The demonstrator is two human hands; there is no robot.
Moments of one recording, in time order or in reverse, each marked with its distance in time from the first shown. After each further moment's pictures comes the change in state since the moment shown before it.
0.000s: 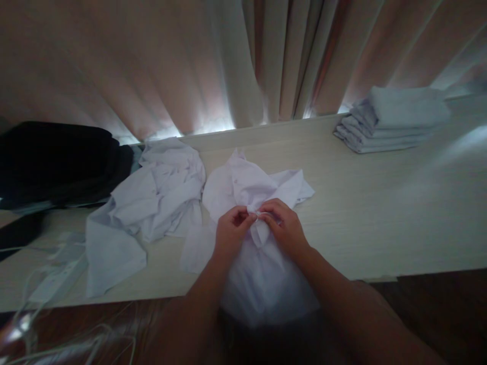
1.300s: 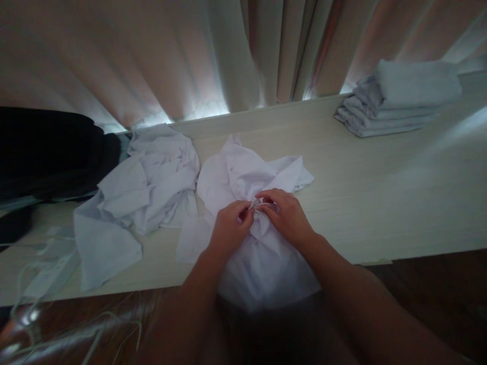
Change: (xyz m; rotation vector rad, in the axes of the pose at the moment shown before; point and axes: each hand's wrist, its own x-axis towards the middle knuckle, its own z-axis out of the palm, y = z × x) left_hand -0.006 -0.017 -0.004 0.489 -0.160 0.324; right_hand -0.001 0.004 -0.011 -0.308 -0.111 0.045
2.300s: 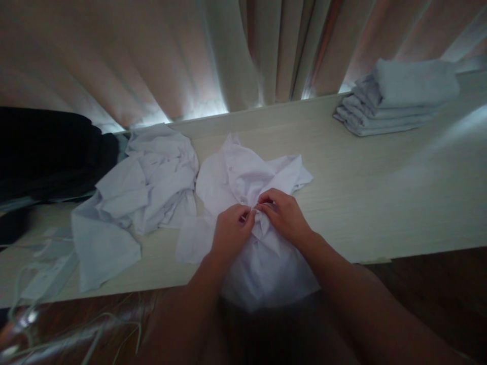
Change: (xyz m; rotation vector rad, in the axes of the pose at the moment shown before) left_hand -0.006 0.006 0.006 0.014 0.031 -0.067; right_hand 0.002 0.003 0.003 0.109 -0.028 0.057
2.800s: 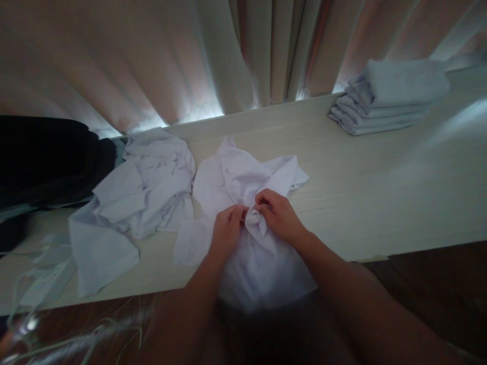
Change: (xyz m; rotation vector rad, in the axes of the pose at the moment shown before) left_hand 0.004 0.004 0.002 -0.293 -0.035 -0.198; right_hand 0.000 -0.001 0.003 0.110 -0.031 0.064
